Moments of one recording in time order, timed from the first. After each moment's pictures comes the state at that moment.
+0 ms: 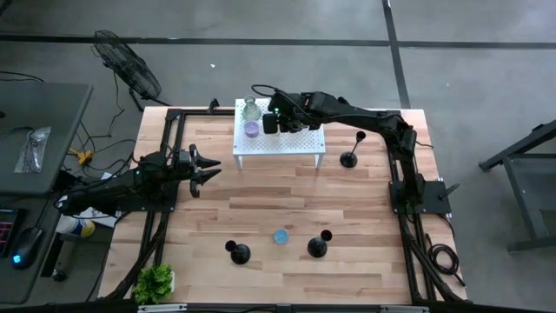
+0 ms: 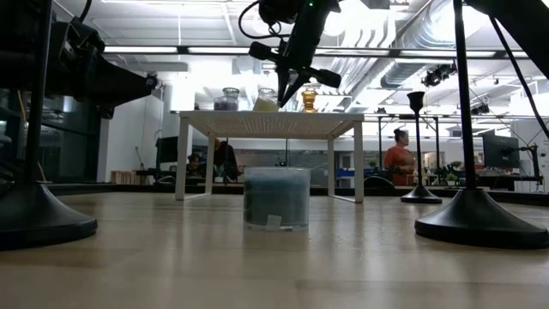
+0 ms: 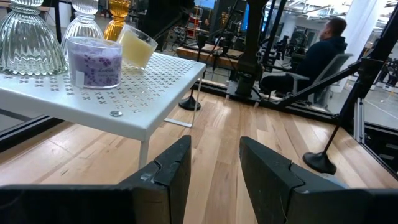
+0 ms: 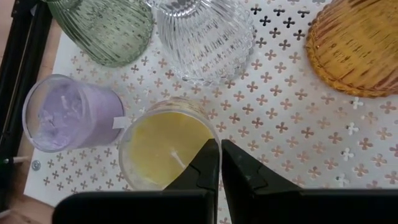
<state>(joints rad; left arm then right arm) 0.26 0.03 0.01 0.02 0.06 -0.19 -0.33 2.04 2.03 -1.06 0.21 1.02</state>
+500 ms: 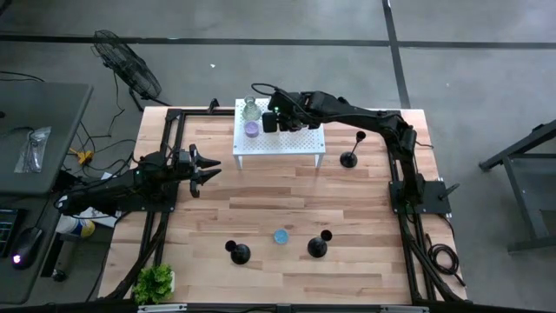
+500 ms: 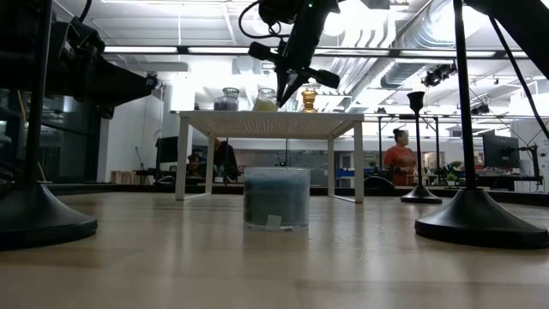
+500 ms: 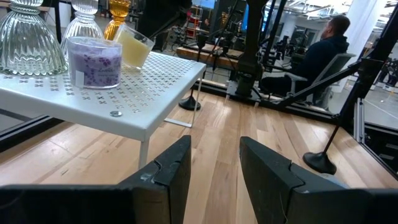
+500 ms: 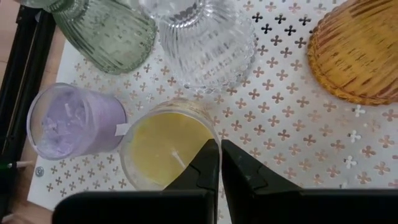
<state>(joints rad) 0.25 0.03 0.01 0.02 0.06 -0.19 -0.34 2.04 2.03 -1.03 0.21 1.02</state>
